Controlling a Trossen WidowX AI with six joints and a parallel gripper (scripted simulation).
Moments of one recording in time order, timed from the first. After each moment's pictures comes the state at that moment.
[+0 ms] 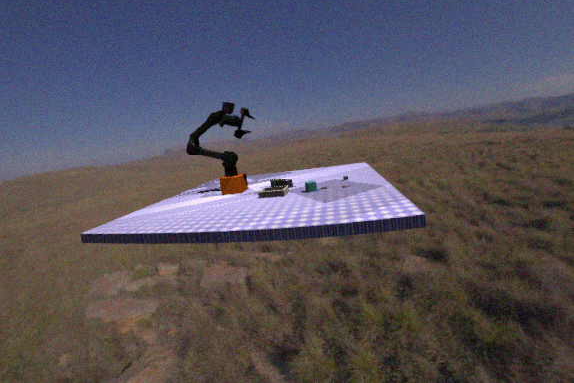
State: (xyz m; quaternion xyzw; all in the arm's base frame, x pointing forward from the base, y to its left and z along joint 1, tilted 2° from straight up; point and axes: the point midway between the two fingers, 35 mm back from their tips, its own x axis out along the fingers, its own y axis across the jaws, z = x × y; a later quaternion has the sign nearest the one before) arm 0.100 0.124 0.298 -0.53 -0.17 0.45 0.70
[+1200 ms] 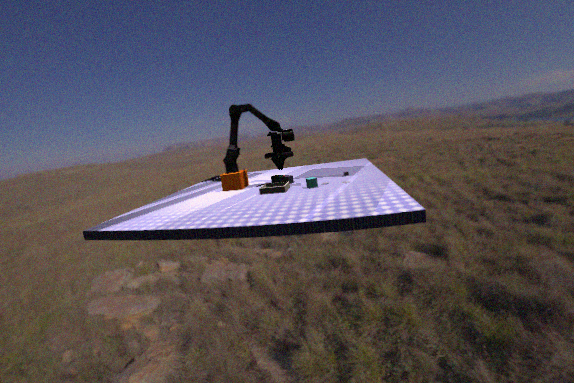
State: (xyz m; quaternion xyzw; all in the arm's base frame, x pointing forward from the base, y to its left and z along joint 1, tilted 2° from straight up) arm 0.293 0.056 0.020 -0.36 0.59 0.38 0.62
